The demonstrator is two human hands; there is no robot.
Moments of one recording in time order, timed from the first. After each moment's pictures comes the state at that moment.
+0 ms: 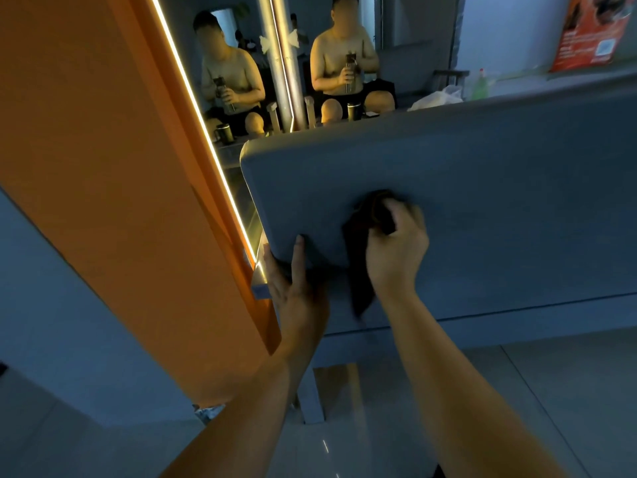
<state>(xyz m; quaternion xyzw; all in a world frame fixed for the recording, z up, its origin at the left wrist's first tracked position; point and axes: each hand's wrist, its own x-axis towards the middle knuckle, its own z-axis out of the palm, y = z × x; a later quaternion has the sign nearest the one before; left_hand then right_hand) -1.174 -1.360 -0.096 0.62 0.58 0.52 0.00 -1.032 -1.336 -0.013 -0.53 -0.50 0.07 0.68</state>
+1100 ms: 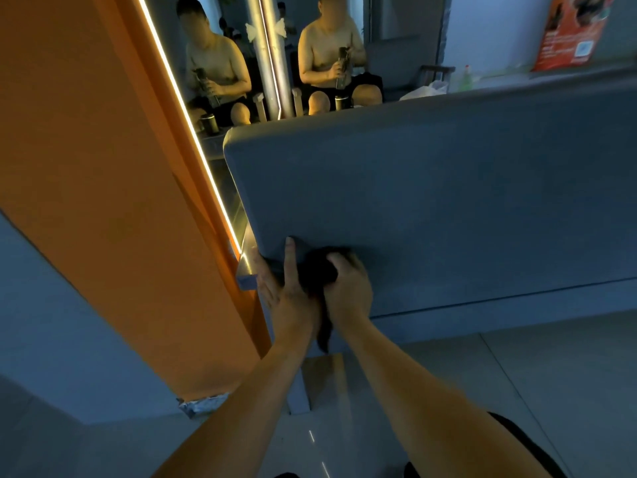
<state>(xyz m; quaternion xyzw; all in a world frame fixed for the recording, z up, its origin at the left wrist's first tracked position) -1.162 -1.368 -0.116 0.59 0.64 0.49 0.00 -1.066 -1.354 -0.092 -0.59 -0.64 0.15 0.47</state>
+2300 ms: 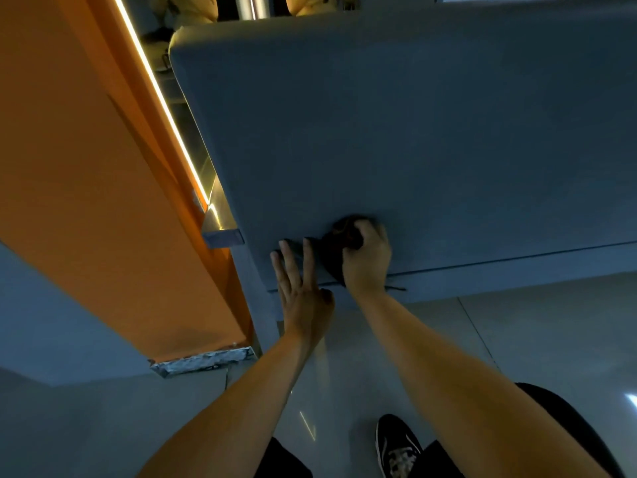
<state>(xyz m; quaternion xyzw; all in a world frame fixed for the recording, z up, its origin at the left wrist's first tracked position) -1.123 -1.369 -0.209 0.63 0.67 0.37 0.13 -1.019 -1.327 -0.147 -0.60 -0.53 0.16 0.58</state>
